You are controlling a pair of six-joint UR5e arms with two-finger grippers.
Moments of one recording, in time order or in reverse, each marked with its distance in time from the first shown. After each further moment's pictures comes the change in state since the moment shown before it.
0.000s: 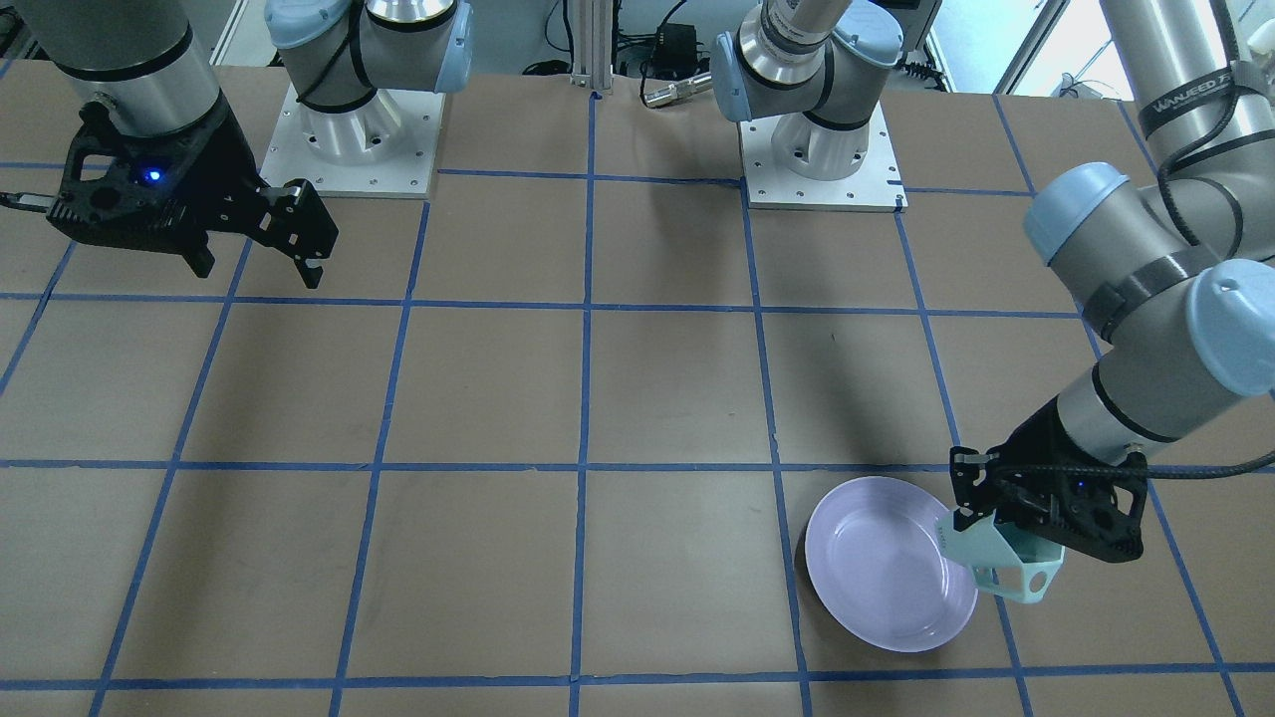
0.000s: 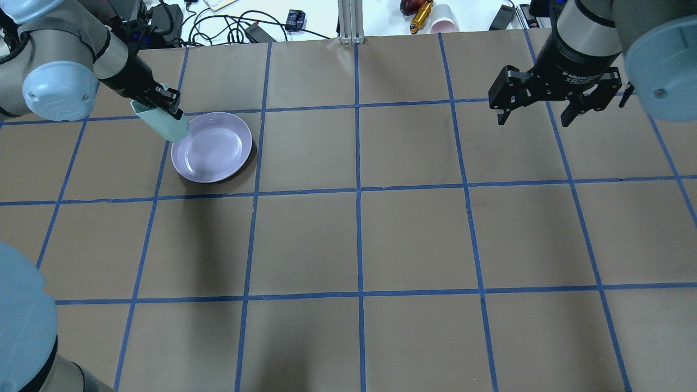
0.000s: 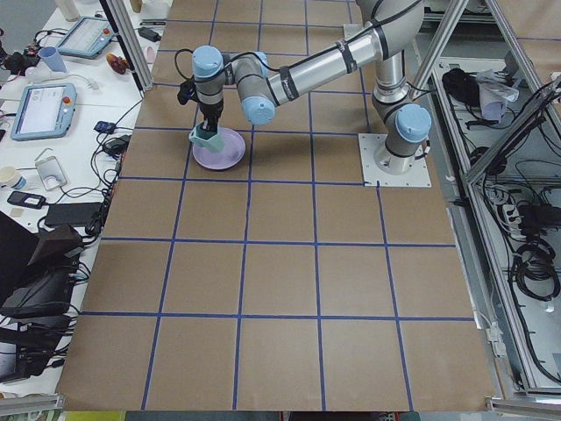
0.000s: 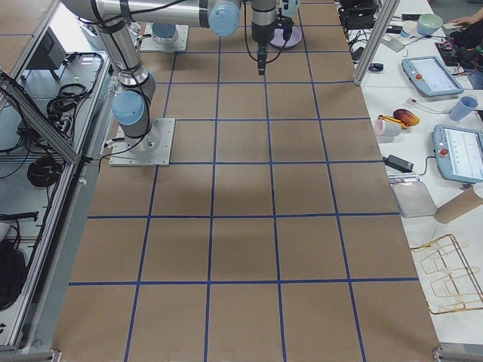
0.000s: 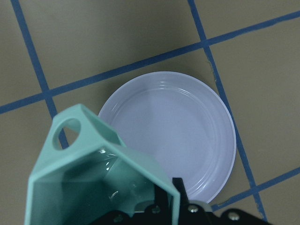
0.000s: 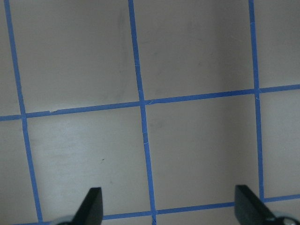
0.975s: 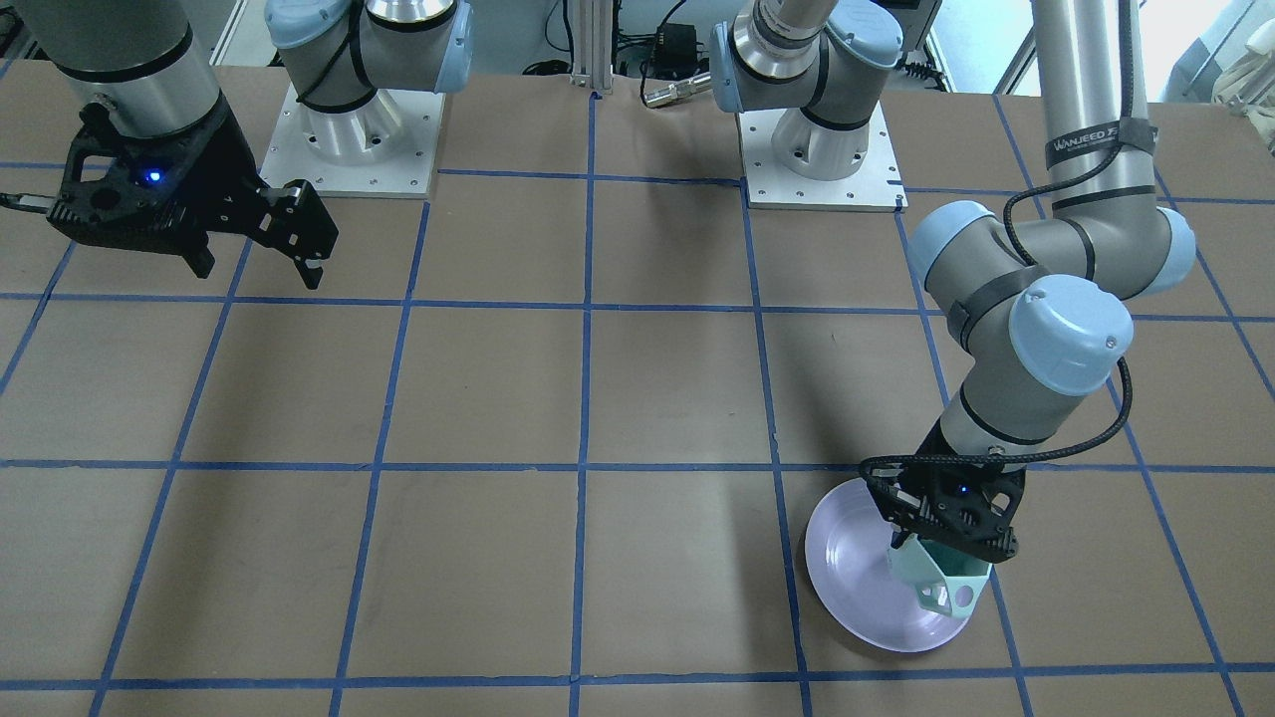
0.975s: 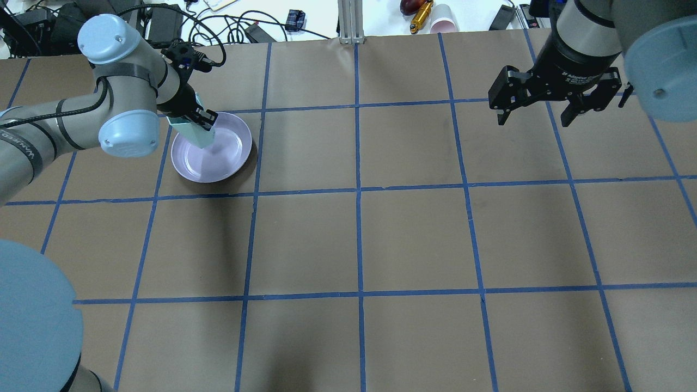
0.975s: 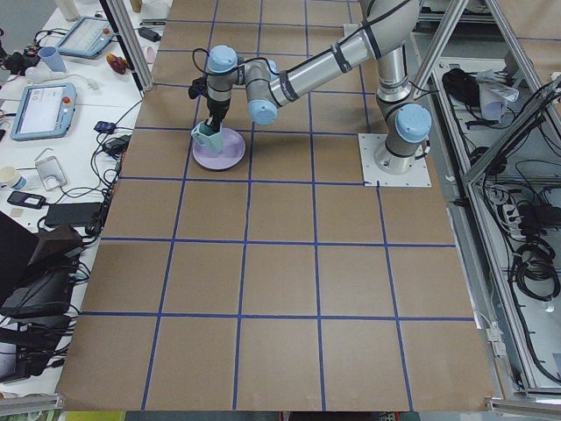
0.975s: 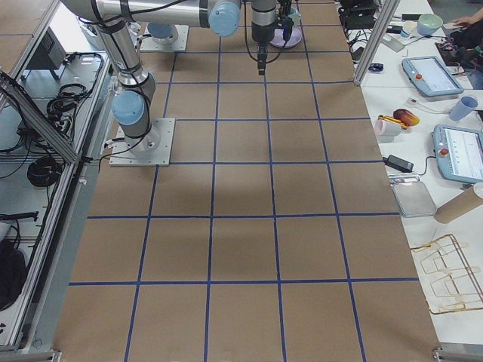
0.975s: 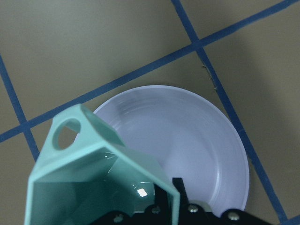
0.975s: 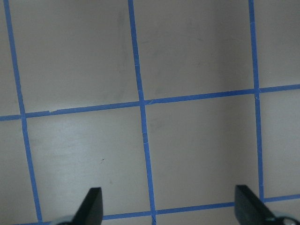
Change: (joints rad) left arm -0.099 -0.024 -0.144 0.284 0.080 -0.006; right arm 0.000 0.001 0.000 0.000 -0.001 0.000
